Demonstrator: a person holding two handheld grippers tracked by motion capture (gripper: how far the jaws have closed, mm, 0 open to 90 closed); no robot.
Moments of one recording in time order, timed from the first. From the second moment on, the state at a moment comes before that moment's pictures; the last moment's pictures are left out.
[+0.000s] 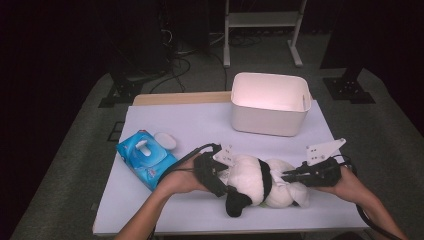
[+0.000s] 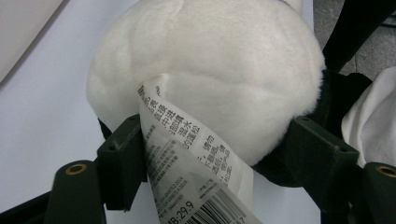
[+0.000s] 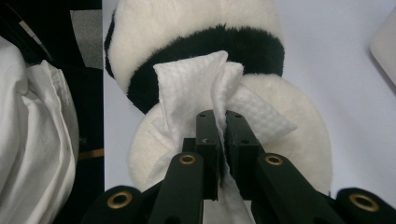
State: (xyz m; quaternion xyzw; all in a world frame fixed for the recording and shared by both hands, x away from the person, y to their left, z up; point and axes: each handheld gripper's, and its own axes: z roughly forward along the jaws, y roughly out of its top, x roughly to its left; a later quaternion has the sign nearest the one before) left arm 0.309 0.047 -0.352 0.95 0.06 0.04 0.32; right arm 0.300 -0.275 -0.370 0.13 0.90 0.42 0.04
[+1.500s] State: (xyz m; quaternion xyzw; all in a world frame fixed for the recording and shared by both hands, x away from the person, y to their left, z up) left arm 0.311 -0.007 -0.362 0.94 0.02 0.04 0.34; right arm 0.278 -0.222 -0.356 0.06 0.91 0.41 0.06
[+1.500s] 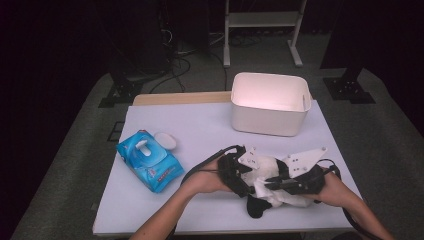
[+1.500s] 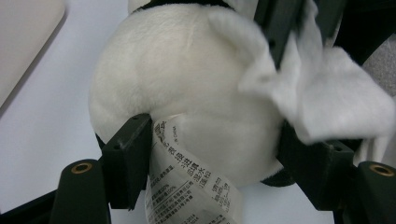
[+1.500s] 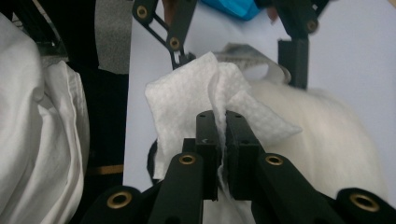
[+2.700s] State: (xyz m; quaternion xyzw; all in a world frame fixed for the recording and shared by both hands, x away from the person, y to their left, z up) left arm 0.305 -0.003 -0.367 0.94 0.02 0.05 0.33; right arm 0.275 -0.236 -0.347 0.06 0.92 0.38 0.08
